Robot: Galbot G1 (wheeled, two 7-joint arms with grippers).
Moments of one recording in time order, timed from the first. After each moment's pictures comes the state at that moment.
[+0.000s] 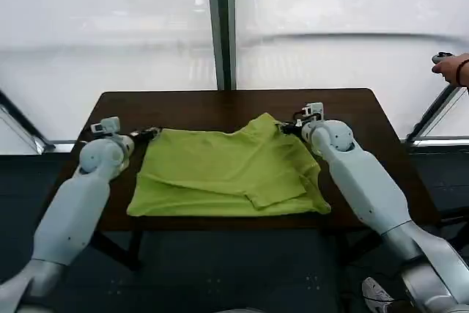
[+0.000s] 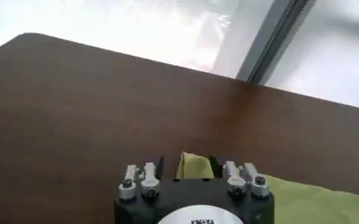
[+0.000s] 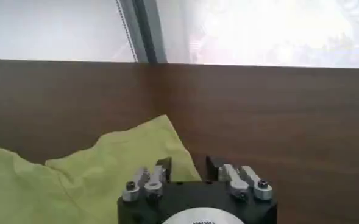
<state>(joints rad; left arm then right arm) 0.75 -1.01 -0.33 -1.42 -0.94 0.65 -0.14 -0.56 1.08 0.03 1.40 0.82 -0.54 0.05</state>
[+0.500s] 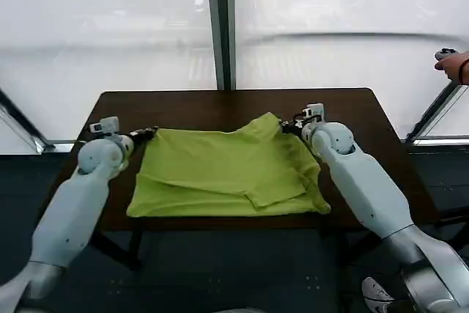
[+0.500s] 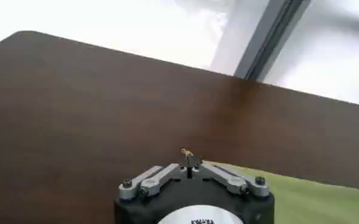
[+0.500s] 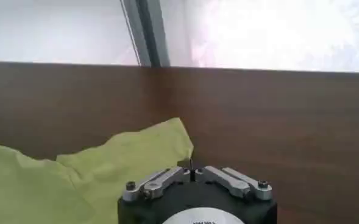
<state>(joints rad) 0.96 -0.94 -0.47 -1.71 -1.01 0.65 -0.16 -0.71 1.02 0.14 1.60 0.86 -0.58 0.09</state>
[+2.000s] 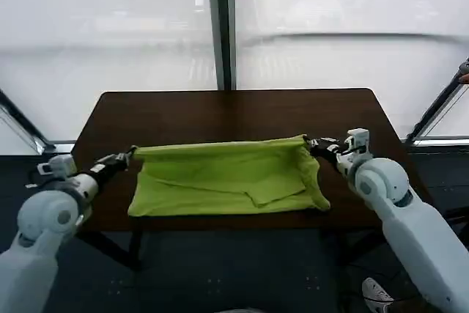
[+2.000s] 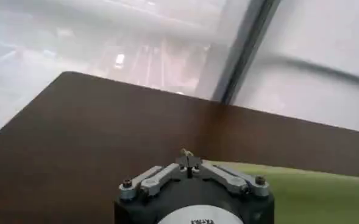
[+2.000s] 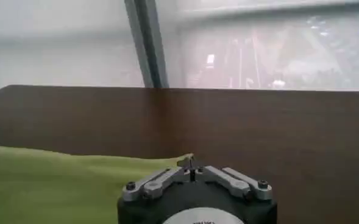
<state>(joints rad) 1.53 -0.98 -0.74 -2.06 -0.93 0.63 -0.14 -1.19 0.76 0.30 2.09 0.89 -0.74 0.20</state>
